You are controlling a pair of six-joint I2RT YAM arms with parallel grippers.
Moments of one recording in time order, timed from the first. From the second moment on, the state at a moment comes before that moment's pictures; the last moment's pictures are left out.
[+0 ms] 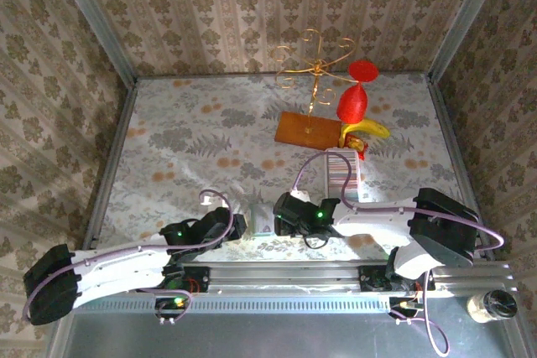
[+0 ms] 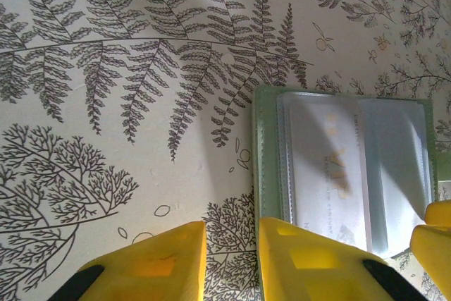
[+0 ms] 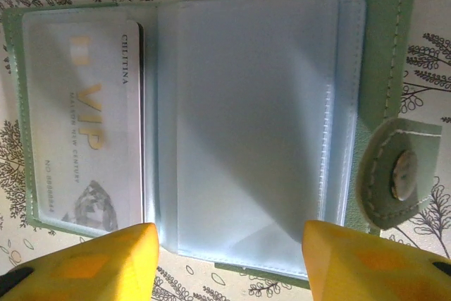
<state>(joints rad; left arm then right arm) -1.11 0.82 0.22 -0.22 -0.25 -1.11 1.11 1.51 0.74 -0.35 0.15 1.05</state>
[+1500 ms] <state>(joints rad) -1.11 0.78 0.22 -0.20 -0.27 -1.15 1.11 1.58 0.72 0.03 0.05 1.19</state>
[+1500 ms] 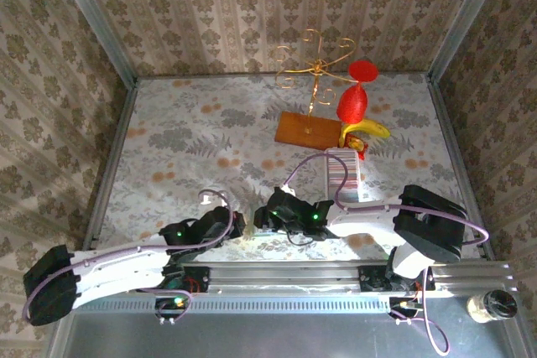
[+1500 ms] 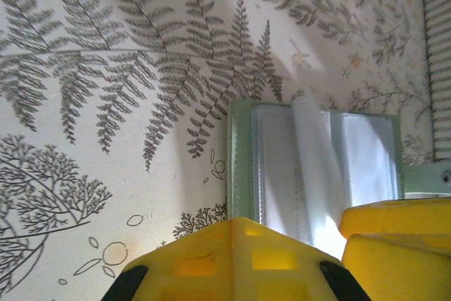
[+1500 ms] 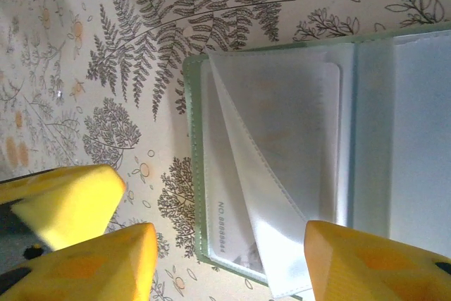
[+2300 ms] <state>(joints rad) -1.11 0.55 0.21 -0.47 -0.38 -1.16 1.11 1.66 0.71 0.30 -0.03 1.33</state>
